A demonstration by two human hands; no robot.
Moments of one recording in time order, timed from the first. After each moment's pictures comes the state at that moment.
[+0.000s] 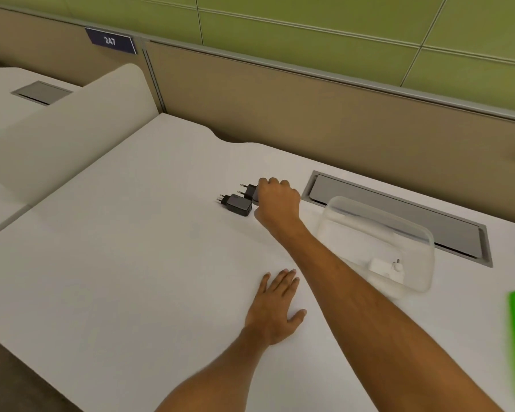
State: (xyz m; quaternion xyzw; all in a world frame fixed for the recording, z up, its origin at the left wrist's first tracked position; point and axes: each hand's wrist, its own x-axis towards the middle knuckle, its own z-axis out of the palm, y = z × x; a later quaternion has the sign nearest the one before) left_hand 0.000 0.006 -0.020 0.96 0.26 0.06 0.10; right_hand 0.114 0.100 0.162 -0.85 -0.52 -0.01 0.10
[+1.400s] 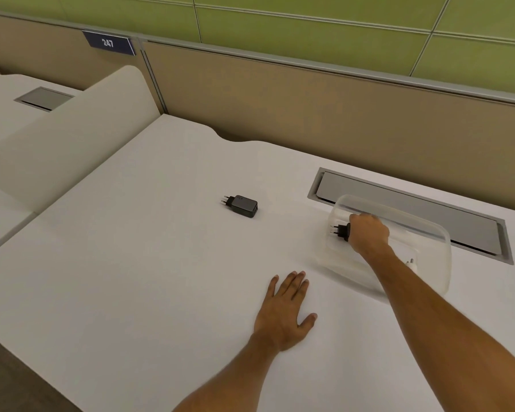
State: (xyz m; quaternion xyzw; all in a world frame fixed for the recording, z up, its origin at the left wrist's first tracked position) left_hand 0.001 0.006 -0.011 0.96 0.23 0.04 0.15; right_hand 0.247 0.005 0.088 -0.93 -0.37 0.07 -0.05
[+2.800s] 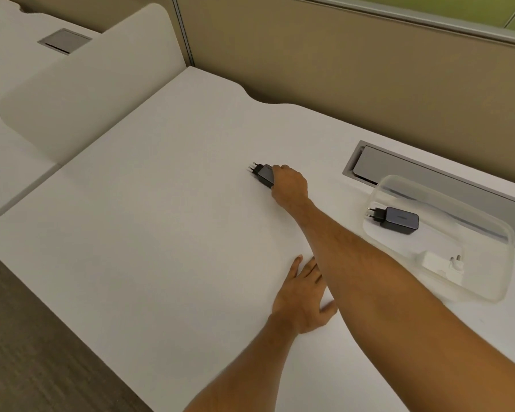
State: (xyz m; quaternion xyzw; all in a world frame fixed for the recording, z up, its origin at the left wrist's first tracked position) left_hand 0.003 0.004 -0.014 0.95 0.27 0.03 0.13; right_hand 0.124 0.179 0.049 -0.82 -0.55 0.11 0.08
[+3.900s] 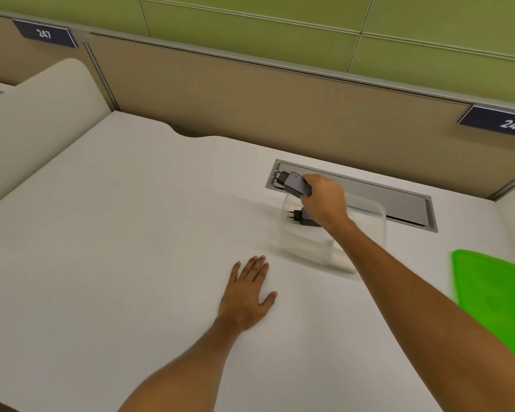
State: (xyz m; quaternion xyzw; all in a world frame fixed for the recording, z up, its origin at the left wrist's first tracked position) left_hand -0.005 0.014 -0.015 0.96 0.26 0.04 0.13; right_hand 0.229 0.005 0.143 -0.88 -0.44 -0.03 0.17
